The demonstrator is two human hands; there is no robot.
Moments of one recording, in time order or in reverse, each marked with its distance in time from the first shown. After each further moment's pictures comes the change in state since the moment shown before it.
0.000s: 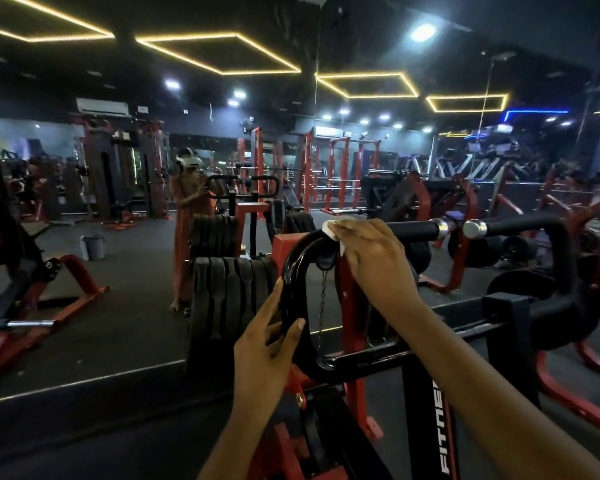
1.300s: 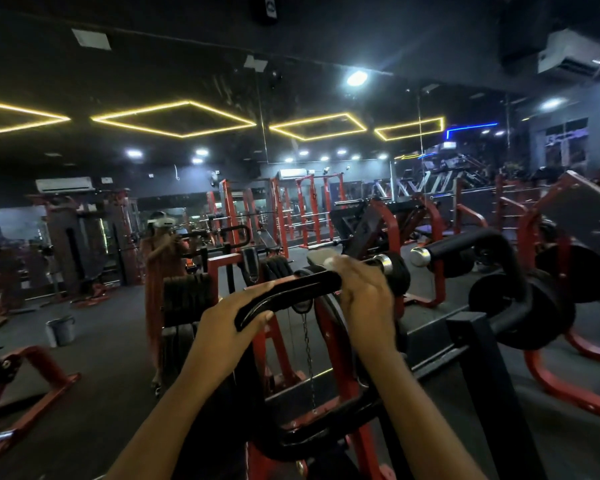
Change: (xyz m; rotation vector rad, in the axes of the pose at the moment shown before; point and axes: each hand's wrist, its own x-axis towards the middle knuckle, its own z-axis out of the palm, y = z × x) left_hand 0.099 0.059 0.003 0.437 -0.253 0.412; right_hand -0.018 0.048 -0.002 0.125 0.156 0.509
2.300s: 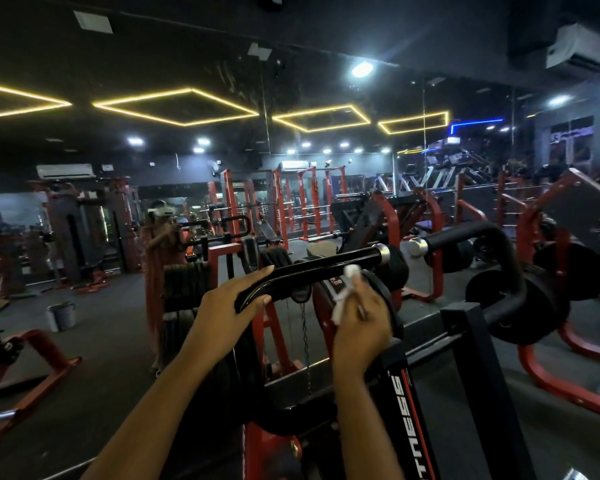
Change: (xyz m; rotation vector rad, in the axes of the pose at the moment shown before) left_hand -0.004 0.000 -0.003 -0.037 -0.012 -0.003; right_hand -0.045 -0.032 0.015 0.656 0.417 0.755
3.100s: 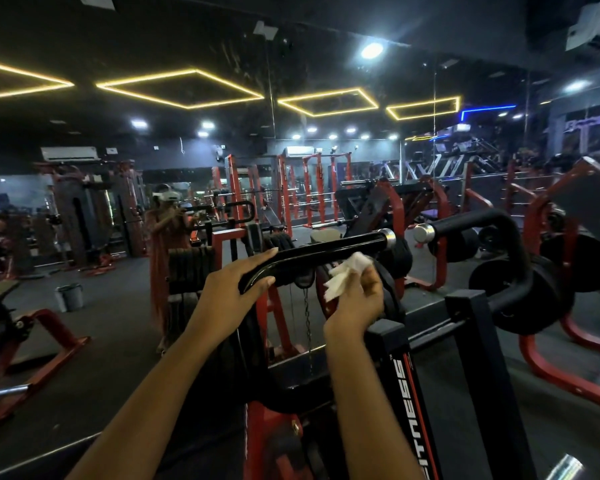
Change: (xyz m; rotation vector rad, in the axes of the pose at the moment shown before) left_hand 0.002 -0.006 0.003 0.033 0.017 -0.004; right_hand 0.008 -0.007 0.021 0.320 0.099 0.482
